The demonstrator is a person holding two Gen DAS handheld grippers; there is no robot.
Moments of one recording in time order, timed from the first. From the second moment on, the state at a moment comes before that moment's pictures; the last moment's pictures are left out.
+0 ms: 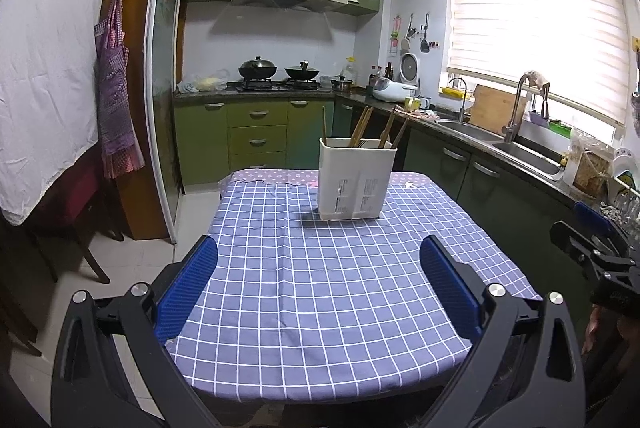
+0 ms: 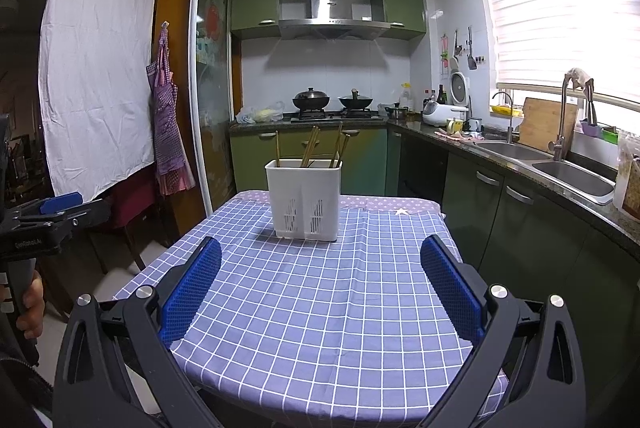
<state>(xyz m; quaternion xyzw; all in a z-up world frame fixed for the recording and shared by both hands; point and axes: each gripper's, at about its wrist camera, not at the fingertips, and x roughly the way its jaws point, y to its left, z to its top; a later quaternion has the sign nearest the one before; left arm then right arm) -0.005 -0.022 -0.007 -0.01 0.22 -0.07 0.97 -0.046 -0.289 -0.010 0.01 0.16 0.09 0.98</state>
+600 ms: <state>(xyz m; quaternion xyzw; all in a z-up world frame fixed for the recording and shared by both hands) 0.000 -0.011 -0.009 -0.04 0.21 -0.07 0.97 -0.043 -0.290 -0.012 0.01 0.16 0.10 0.98</state>
